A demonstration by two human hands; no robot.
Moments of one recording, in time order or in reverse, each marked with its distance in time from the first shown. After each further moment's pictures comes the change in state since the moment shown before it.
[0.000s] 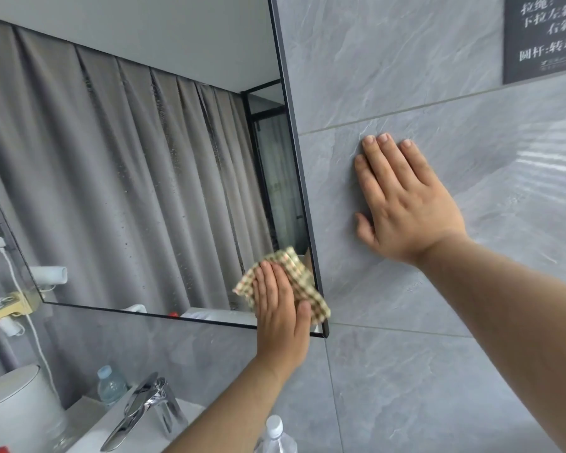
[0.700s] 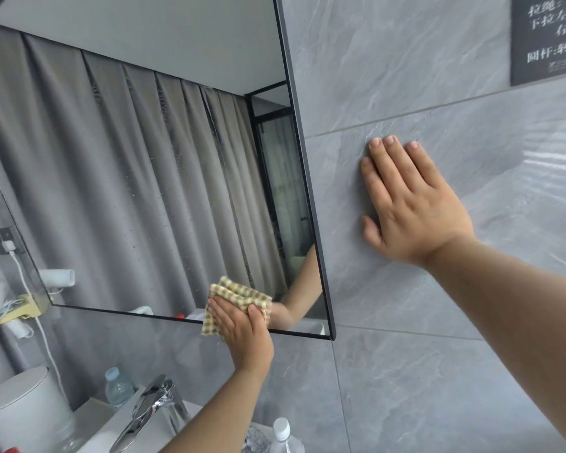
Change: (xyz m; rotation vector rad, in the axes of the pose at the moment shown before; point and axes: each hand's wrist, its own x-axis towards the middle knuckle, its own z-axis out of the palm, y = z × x) left_hand -0.007 -0.053 -0.009 -0.161 0.181 -0.662; right_hand 0.000 0.000 0.000 -0.008 -0.001 -0.008
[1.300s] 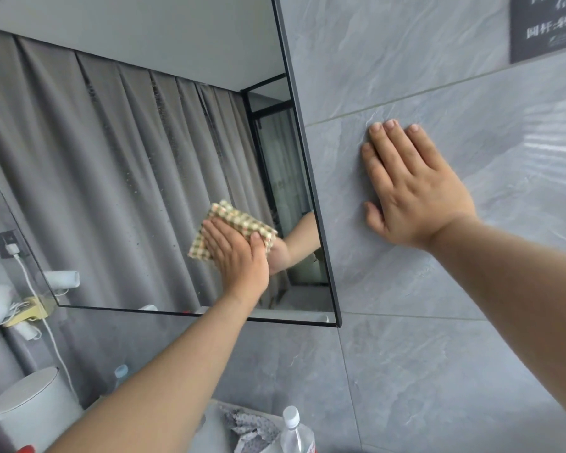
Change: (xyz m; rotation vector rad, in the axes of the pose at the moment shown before) left_hand 0.065 0.092 -0.030 0.149 0.018 0.271; right_hand 0.001 0.000 -0.001 -0.023 -0.002 0.003
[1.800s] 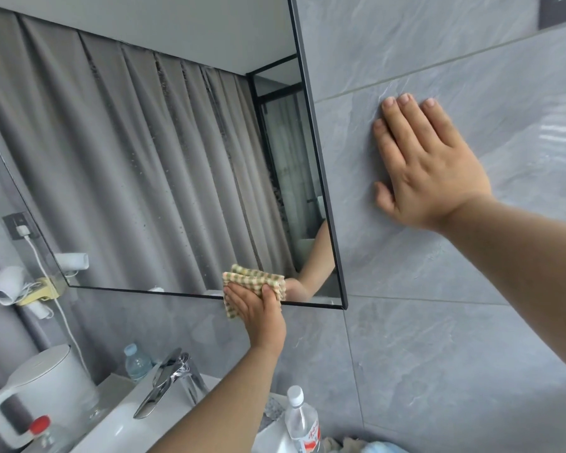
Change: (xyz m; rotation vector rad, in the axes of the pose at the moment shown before) left_hand -0.099 -0.065 0.039 -0.266 -0.112 -0.433; right_hand 0.000 0.001 0.002 0.009 0.021 -0.012
